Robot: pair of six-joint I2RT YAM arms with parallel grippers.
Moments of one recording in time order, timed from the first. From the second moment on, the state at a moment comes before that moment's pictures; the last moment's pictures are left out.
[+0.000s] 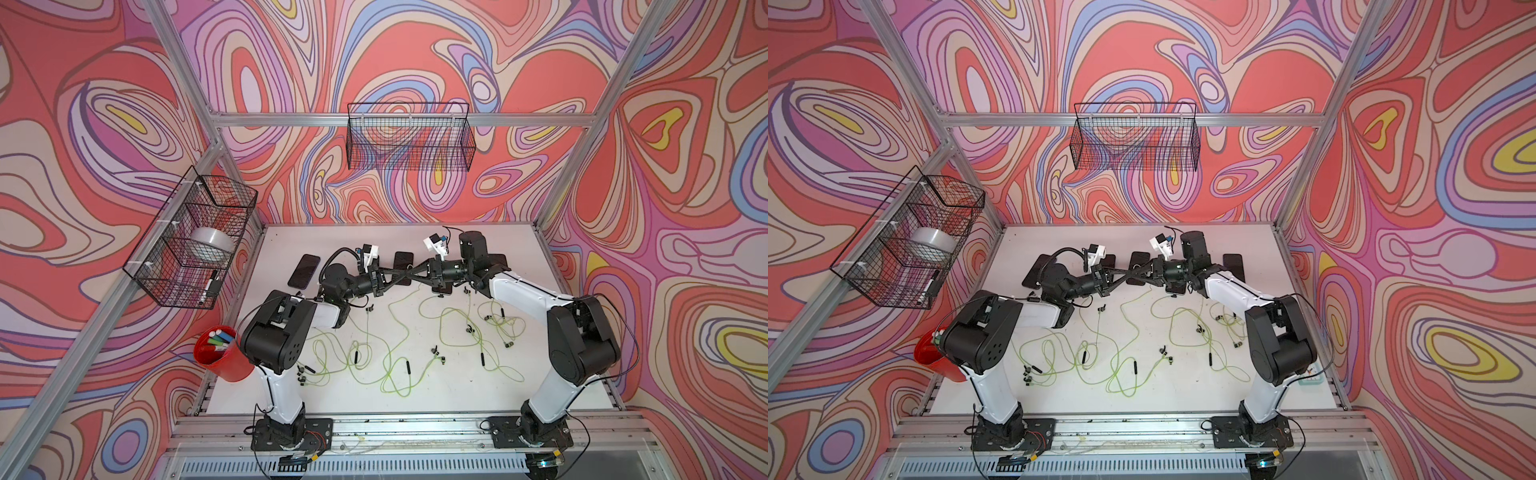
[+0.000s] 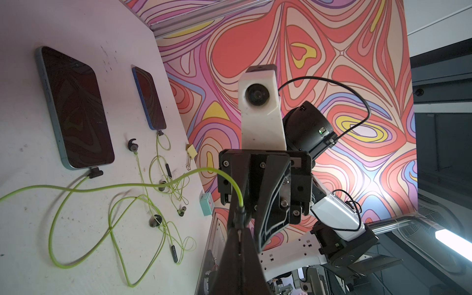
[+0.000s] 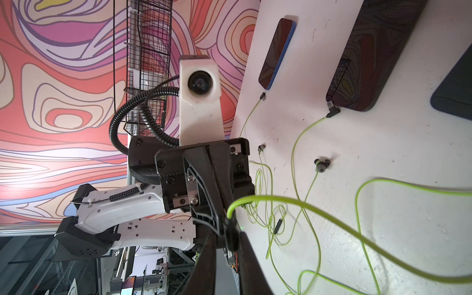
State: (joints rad) left arm -0.36 1.86 0.80 1.22 0.96 -1.43; right arm 0.36 1.74 1.17 0.07 -1.05 0.80
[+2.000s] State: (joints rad) left arm -0.35 1.87 1.42 0.07 0.73 -0.81; right arm 0.32 1.48 0.98 -0.11 -0.66 0.58
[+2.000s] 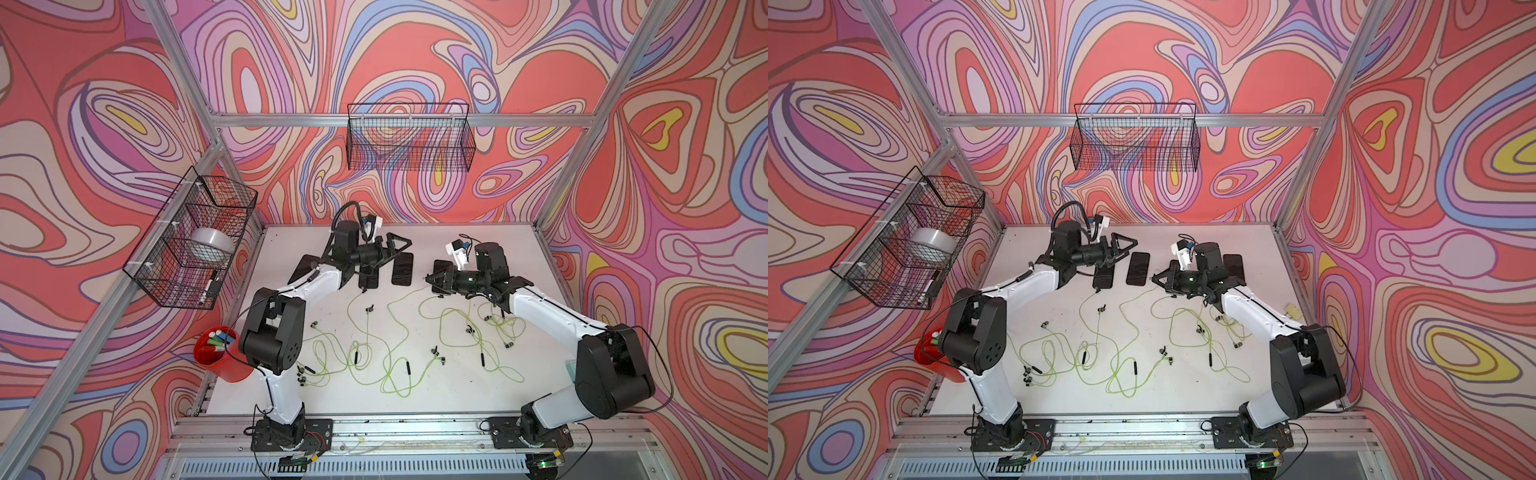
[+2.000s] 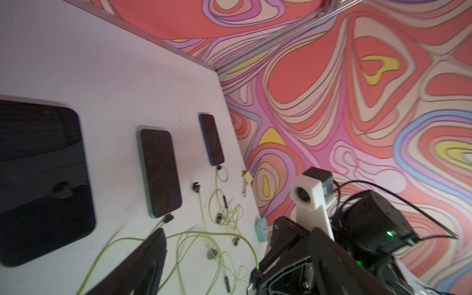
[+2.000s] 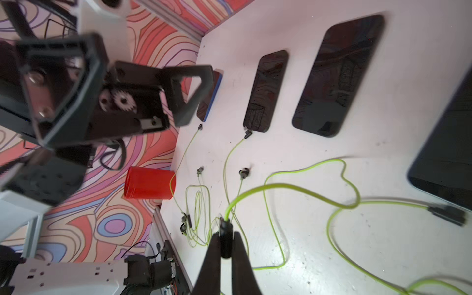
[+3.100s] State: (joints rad) left arm -0.54 2.64 2.48 -1.06 -0.02 -0.24; right arm 0.32 1.27 0.71 -0.13 -0.40 0.62
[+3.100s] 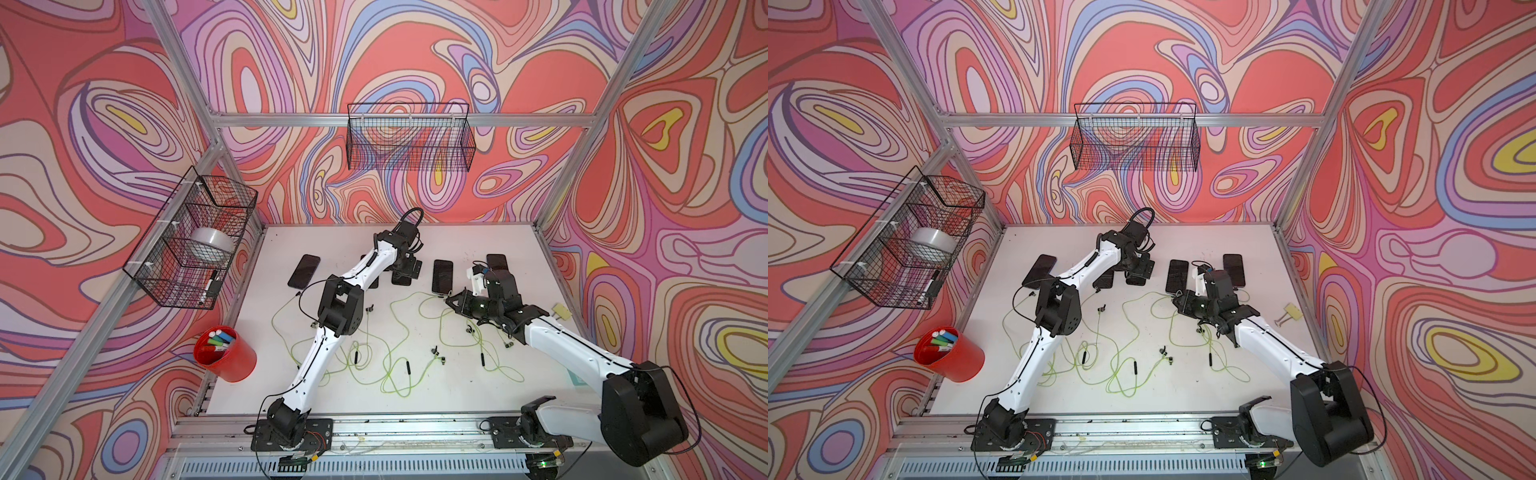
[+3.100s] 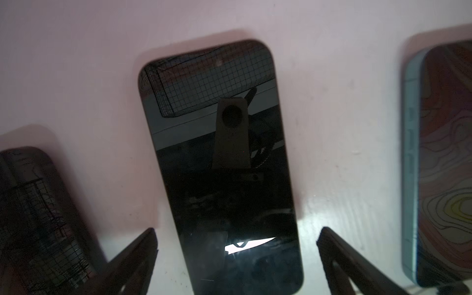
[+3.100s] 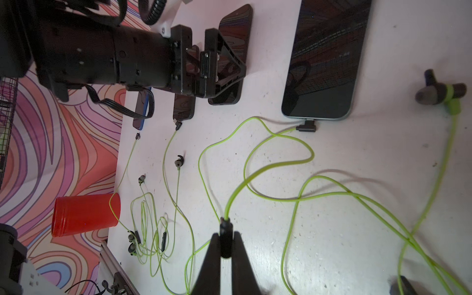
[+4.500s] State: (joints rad) left arm -0.56 2.65 2.53 -1.29 -0.07 -0.16; right arm 0.32 1.32 0.70 -0.08 -0.39 0.62
